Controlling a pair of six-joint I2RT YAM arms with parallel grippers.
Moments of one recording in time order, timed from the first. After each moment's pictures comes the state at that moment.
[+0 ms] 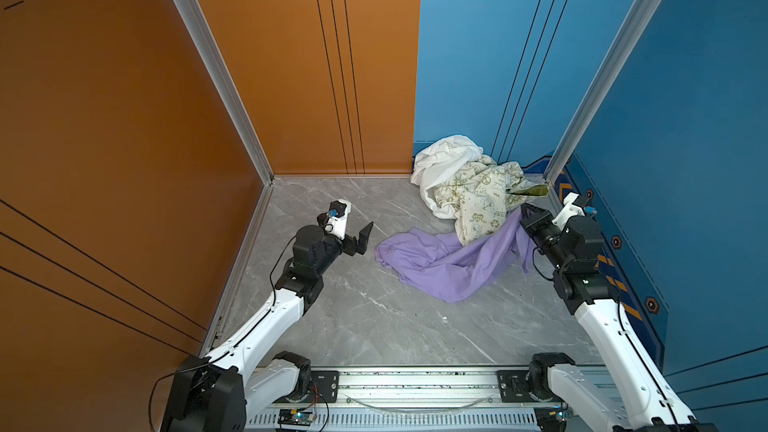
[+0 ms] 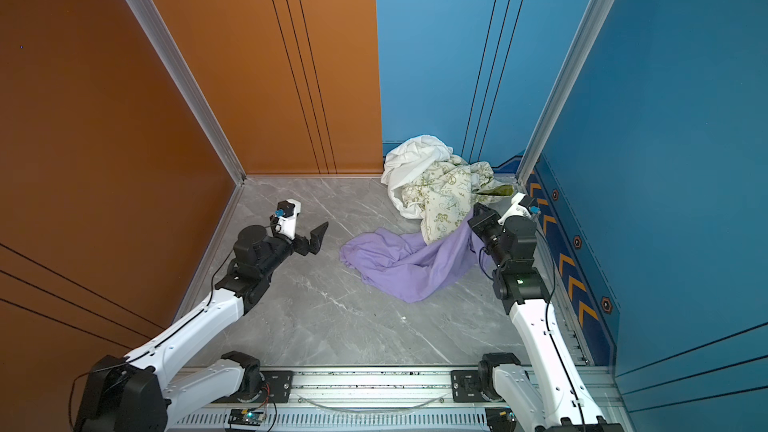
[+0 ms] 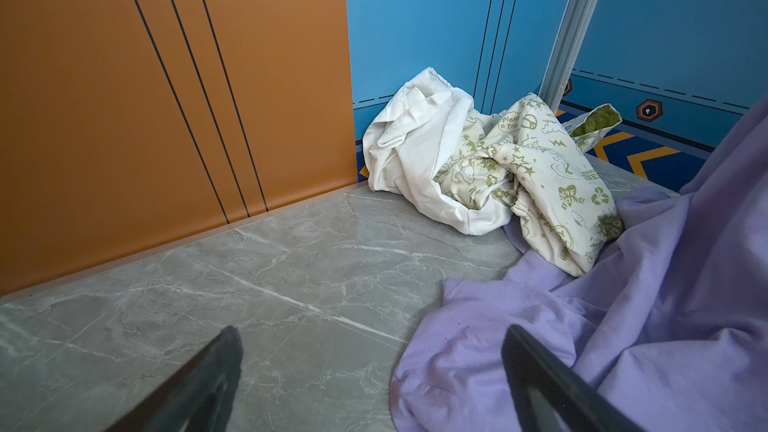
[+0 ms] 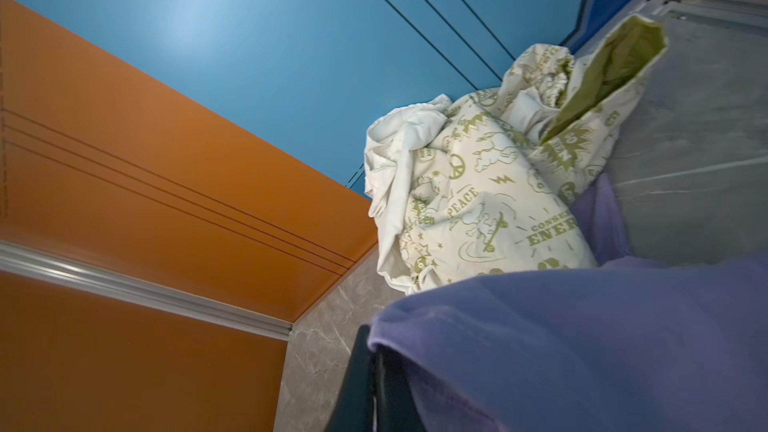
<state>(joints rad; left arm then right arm) -0.30 1.08 0.60 0.33 0.16 0.03 0.08 0.90 0.81 -0.03 -0.12 0.90</state>
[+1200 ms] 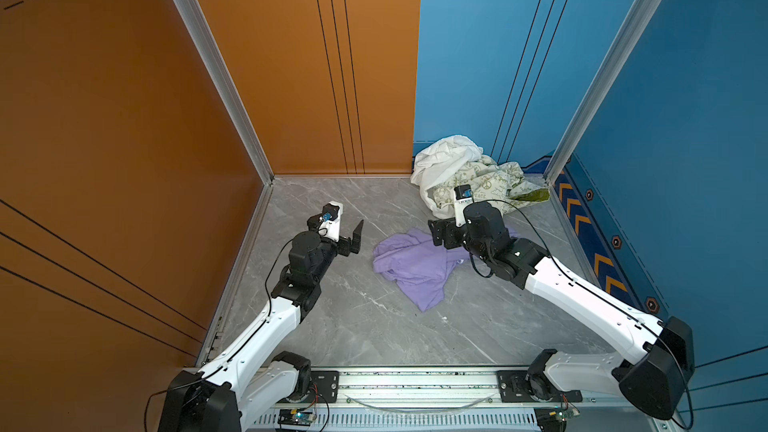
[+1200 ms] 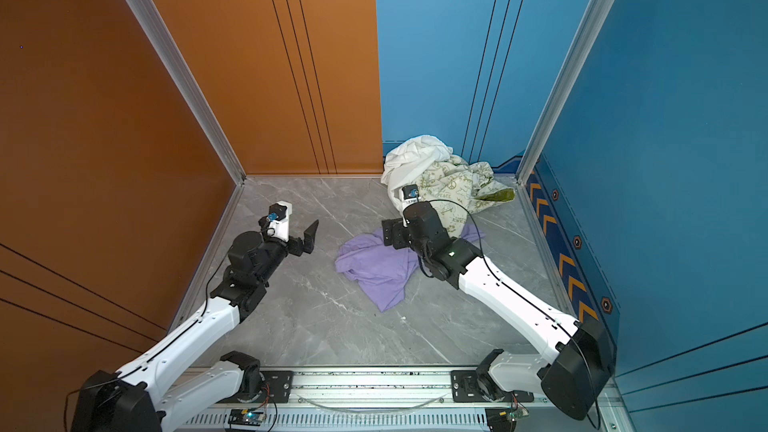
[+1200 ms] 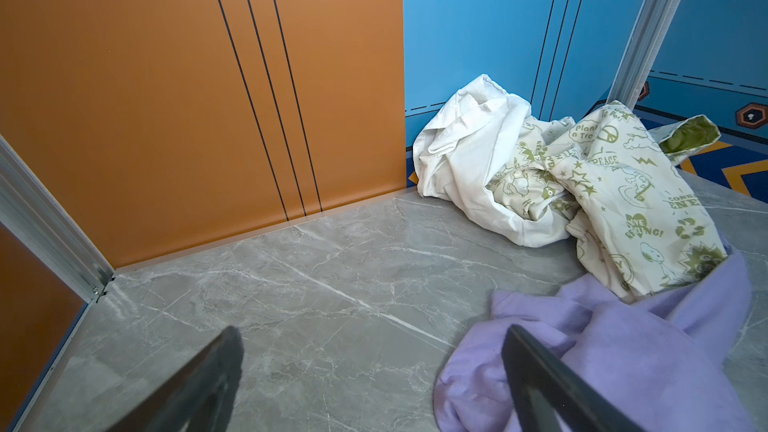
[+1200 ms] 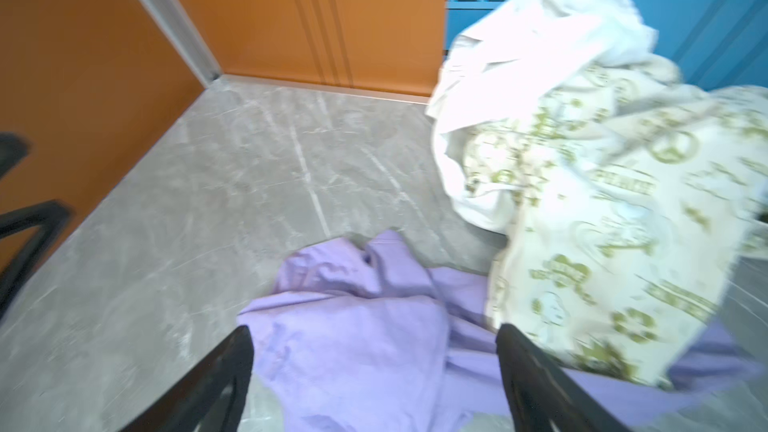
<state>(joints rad) -0.31 1.00 0.56 0.33 -0.01 0.06 0.64 1.26 1.09 -0.34 0.25 0.35</state>
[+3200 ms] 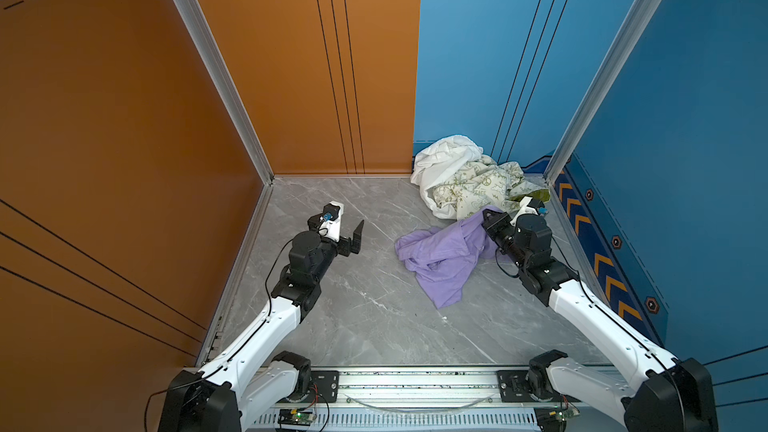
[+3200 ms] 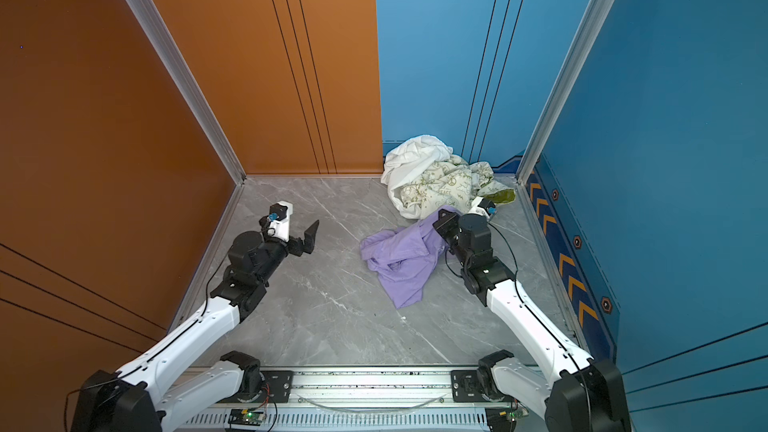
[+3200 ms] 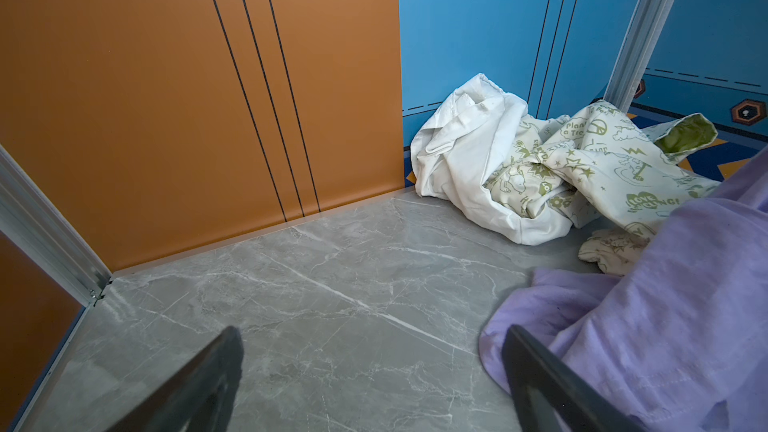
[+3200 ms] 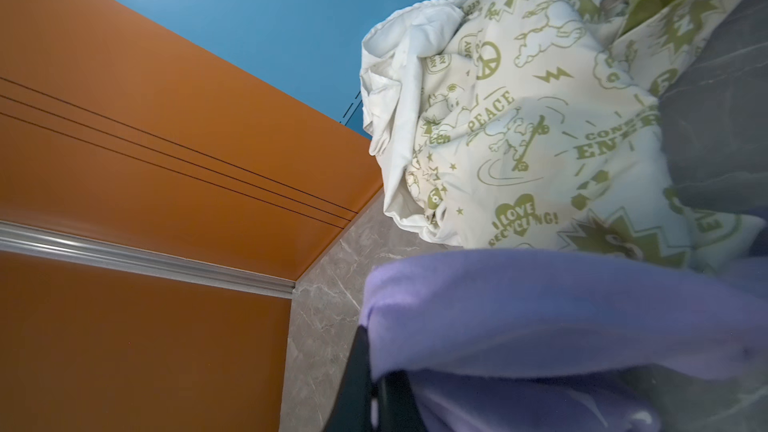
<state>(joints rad) -0.31 1.00 0.56 0.33 0.00 0.07 0.37 1.08 0.76 0.08 0.10 1.01</state>
